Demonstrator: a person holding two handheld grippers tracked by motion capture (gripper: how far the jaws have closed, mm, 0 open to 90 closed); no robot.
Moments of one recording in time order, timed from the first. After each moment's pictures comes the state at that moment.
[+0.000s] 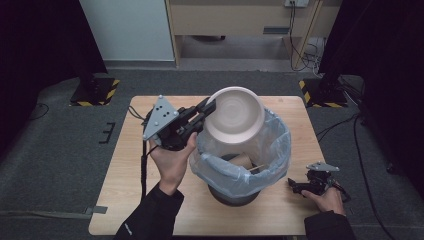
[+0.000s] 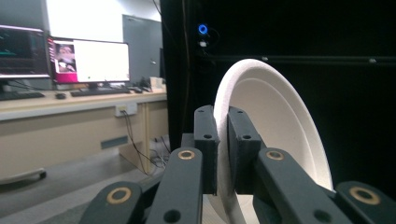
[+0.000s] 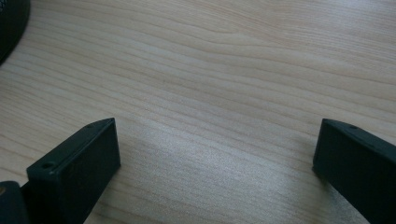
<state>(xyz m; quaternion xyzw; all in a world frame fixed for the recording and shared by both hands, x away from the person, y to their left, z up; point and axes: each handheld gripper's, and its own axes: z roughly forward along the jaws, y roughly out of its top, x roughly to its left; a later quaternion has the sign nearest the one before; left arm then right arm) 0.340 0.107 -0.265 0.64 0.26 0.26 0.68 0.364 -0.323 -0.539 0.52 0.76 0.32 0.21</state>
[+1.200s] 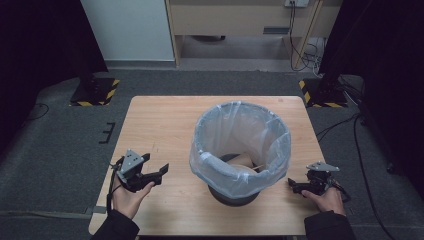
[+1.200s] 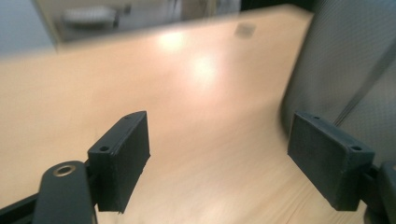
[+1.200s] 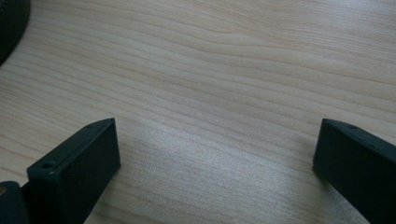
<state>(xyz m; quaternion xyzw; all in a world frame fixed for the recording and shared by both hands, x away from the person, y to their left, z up) 0.325 0.247 -0.456 0.74 0.46 0.23 0.43 0.364 -0.323 -0.539 0.52 0.76 0.32 0.21</state>
